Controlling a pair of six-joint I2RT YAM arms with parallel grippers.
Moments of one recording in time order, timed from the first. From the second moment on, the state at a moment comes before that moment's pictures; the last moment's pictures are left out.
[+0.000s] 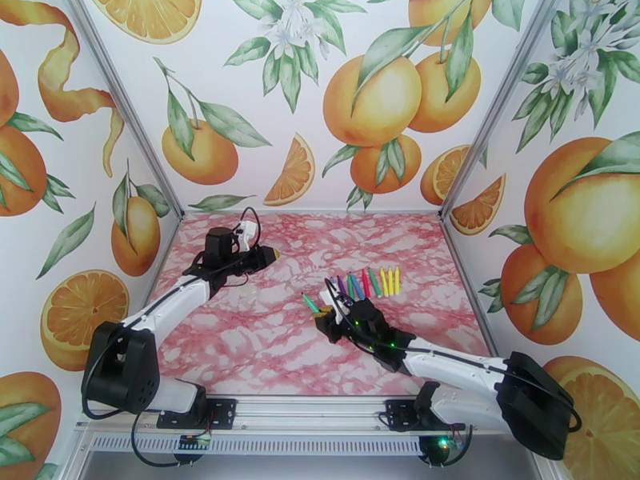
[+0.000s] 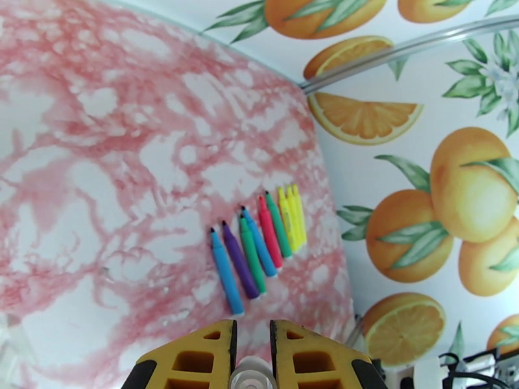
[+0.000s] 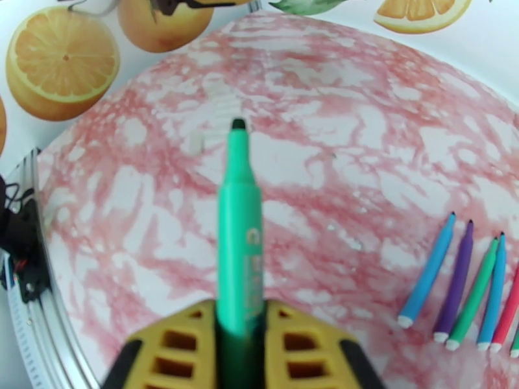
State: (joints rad) left arm -0.24 1.46 0.97 -0.07 0.64 -0.64; right arm 0.86 1.19 0.45 0.30 -0.05 0.20
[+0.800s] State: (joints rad) left arm -0.35 1.59 1.11 -0.63 0.20 -0.28; right arm 0.83 1.66 0.89 0.00 0.29 0.34
